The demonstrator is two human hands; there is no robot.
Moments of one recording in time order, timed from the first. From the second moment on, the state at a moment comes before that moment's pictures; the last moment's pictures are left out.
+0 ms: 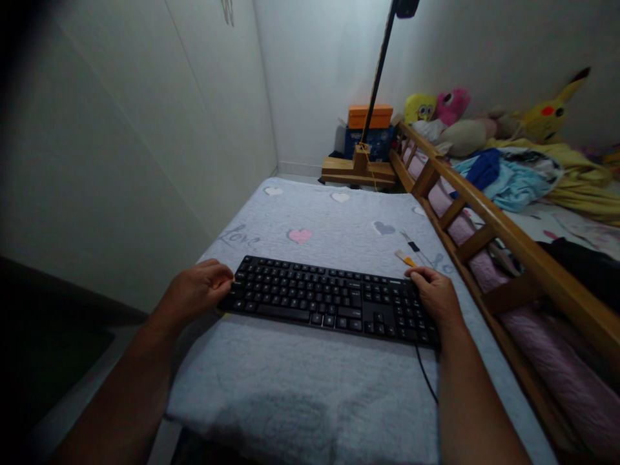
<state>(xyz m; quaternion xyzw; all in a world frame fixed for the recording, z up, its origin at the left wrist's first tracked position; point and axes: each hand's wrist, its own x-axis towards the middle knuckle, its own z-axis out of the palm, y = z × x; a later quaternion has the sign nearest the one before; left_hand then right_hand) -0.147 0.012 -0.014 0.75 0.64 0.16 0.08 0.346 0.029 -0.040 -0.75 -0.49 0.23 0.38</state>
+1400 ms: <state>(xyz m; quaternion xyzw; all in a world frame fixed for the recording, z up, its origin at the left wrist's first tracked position) -0.110 0.002 -0.020 0.81 0.52 0.27 0.08 0.346 0.030 -0.039 -0.75 -0.50 0.20 0.37</state>
